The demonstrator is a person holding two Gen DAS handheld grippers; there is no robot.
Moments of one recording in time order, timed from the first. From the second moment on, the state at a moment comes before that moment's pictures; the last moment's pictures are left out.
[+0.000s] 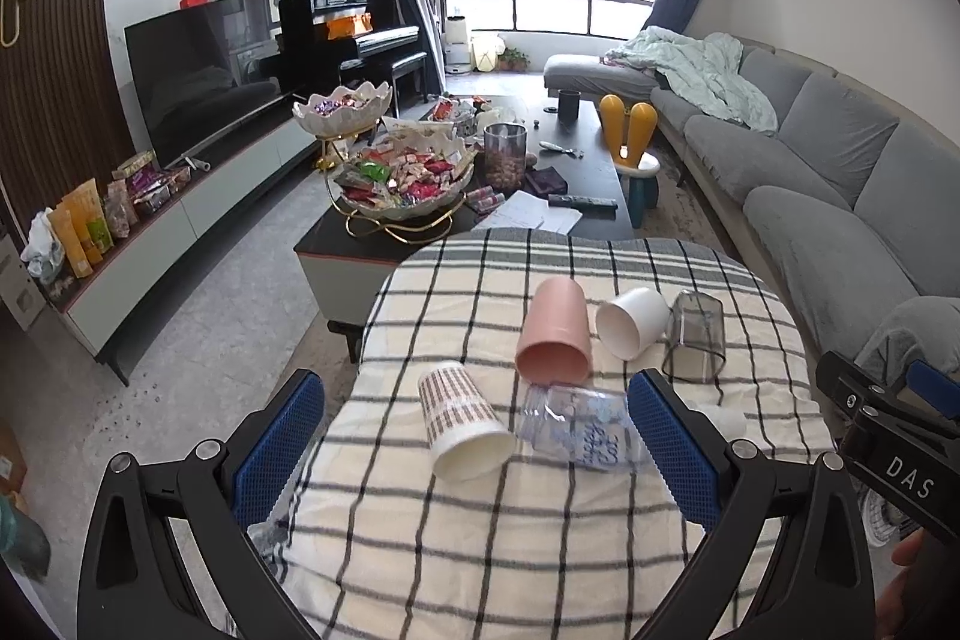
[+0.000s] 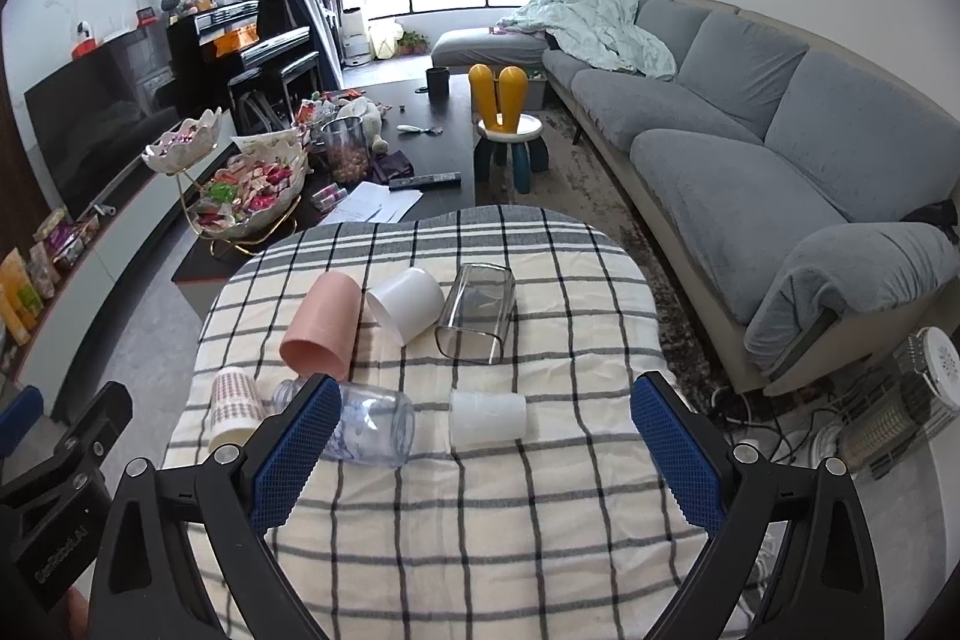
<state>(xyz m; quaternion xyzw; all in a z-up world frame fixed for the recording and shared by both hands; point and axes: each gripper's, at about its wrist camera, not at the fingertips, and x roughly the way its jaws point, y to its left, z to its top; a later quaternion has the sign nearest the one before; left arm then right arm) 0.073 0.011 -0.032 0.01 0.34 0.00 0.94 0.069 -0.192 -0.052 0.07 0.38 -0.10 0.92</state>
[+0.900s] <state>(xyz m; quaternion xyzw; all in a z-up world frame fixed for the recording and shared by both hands) 0.276 0.006 -0.043 0.08 0.34 -0.07 0.93 0.256 -0.212 -0.152 0.36 0.51 -0.07 0.78</state>
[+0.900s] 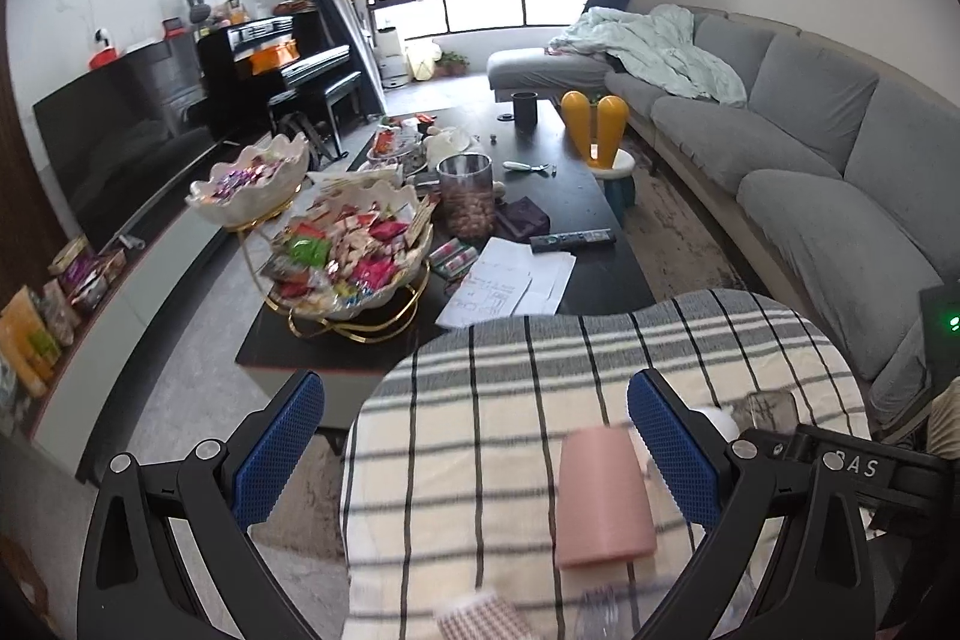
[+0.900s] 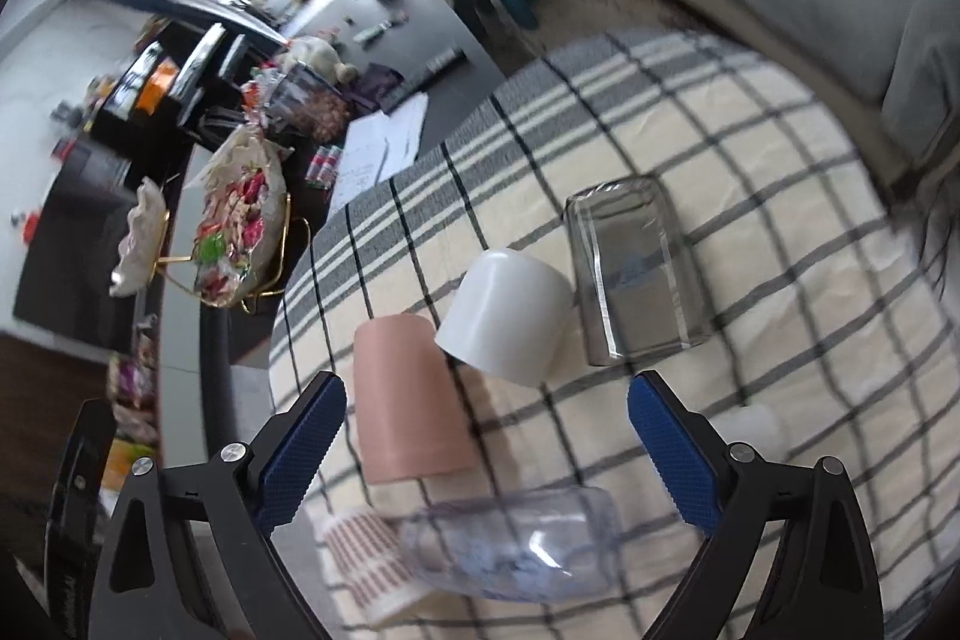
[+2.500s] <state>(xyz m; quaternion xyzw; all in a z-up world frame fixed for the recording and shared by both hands) 0.332 0.042 -0.076 0.02 0.37 -0.07 0.93 0.319 -0.186 -0.186 0.31 0.57 -0.10 0.75</state>
